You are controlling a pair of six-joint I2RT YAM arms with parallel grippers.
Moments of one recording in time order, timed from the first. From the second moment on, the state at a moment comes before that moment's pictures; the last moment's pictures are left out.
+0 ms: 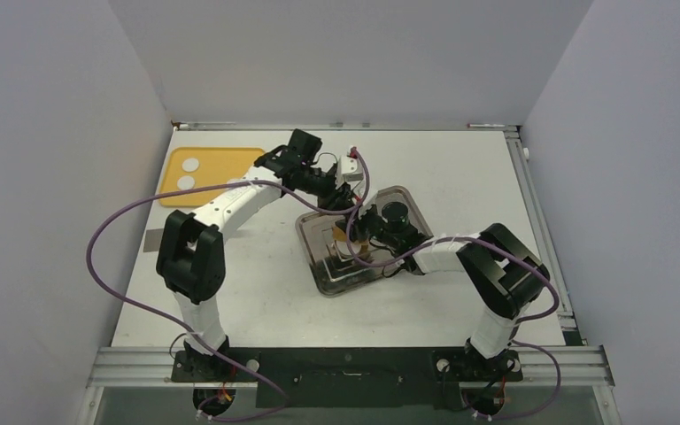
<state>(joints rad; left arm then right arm) -0.53 1.85 1.57 -0.63 0.80 0.66 0.65 1.74 0.73 0.73 -0.27 -0.04</state>
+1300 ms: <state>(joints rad) -0.54 1.79 1.54 -0.74 0.82 0.63 0.73 1.67 0.69 0.71 -0.25 0.08</state>
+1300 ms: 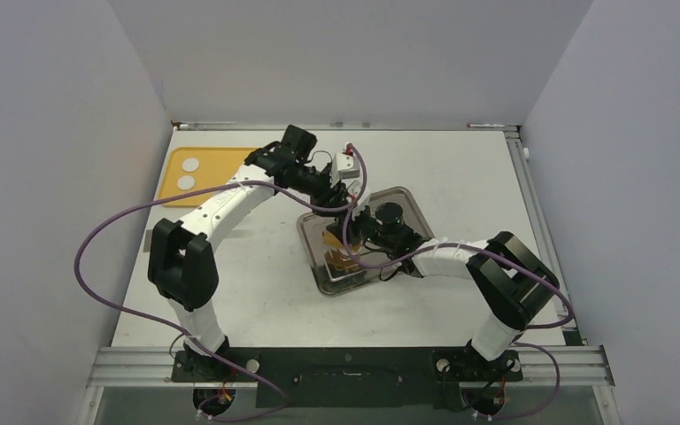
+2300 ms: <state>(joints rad) -0.56 1.78 1.40 -0.51 0.85 0.65 0.74 1.82 0.52 1.19 -0.09 0.08</state>
